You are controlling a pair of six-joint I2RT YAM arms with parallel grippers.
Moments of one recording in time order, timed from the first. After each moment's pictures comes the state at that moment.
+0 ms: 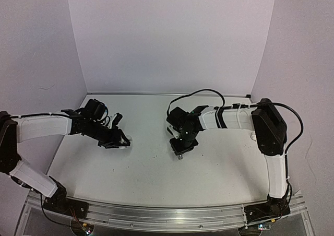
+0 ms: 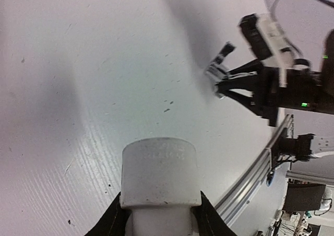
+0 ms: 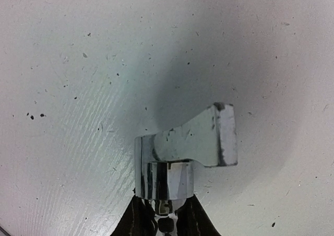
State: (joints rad) left arm -0.52 1.36 0.83 -0.37 0.51 -0.50; right arm 0.88 2.12 1.58 -0.75 0.02 0.34
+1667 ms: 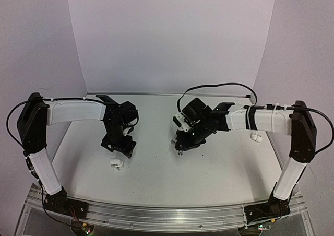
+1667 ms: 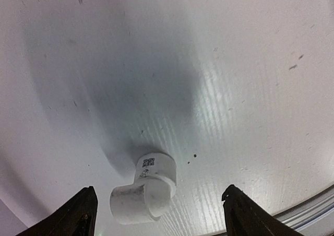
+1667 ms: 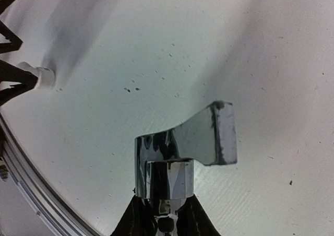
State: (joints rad) left arm -0.76 1.76 1.30 -1.04 -0.02 -0.42; right arm 0.88 1.78 1.33 -0.59 -0.14 0.41
